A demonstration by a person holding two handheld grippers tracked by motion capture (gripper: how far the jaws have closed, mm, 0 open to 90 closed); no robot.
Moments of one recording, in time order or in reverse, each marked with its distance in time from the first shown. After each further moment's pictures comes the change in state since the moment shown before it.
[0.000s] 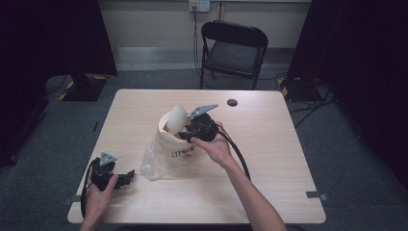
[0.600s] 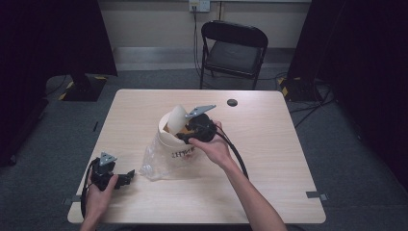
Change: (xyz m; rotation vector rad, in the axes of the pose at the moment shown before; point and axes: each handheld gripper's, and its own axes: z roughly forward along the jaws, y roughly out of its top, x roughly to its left) left arm 0.000 0.000 0.000 0.001 0.000 0.002; right arm 0.005 0.003 0.000 0.003 -0.032 -0.010
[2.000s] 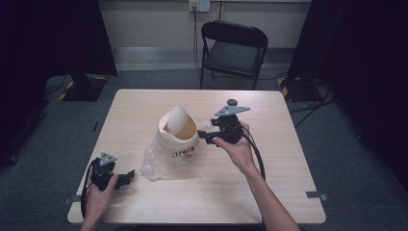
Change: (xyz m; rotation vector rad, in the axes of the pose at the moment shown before) left arm 0.000 0.000 0.000 0.001 0.004 0.000; right arm -0.027 -0.031 -0.064 -0.121 -0.085 0.115
